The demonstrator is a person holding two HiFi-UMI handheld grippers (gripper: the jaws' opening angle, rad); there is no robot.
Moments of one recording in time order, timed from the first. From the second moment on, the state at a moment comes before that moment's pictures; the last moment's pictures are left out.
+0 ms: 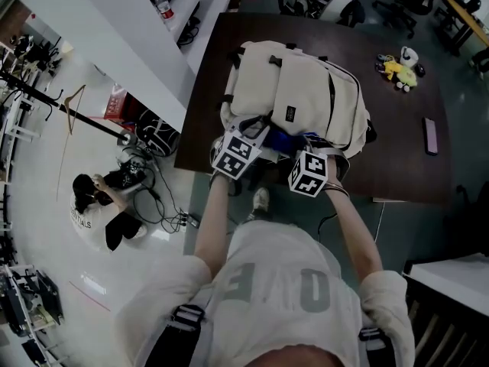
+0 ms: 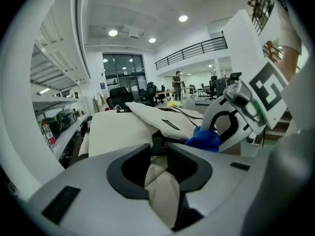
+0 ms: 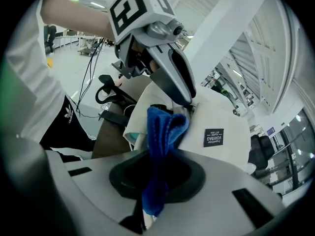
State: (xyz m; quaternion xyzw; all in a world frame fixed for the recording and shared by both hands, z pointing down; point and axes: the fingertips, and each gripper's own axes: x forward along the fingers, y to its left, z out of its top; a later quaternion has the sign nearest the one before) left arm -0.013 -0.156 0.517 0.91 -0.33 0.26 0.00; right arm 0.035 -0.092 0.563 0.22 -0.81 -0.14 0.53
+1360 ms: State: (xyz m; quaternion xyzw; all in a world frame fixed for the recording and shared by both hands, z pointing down) left arm -0.030 -0.223 0.436 0.88 -0.42 0.13 0.18; right arm 0.073 -0.130 0.493 0.27 -0.83 -0.16 0.47
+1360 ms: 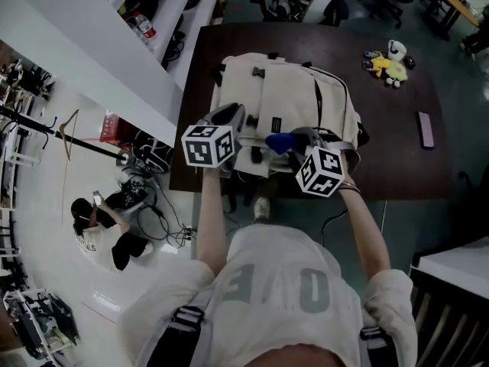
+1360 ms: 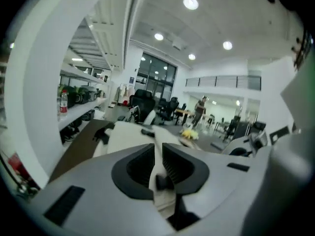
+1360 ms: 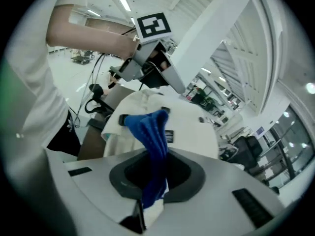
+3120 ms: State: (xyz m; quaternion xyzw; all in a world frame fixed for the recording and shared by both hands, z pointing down) left arm 0.066 -0.303 0.478 0.88 -0.43 0.19 0.11; right arm 0.147 -0.188 0.556 0.30 -0.72 -0.19 0.59
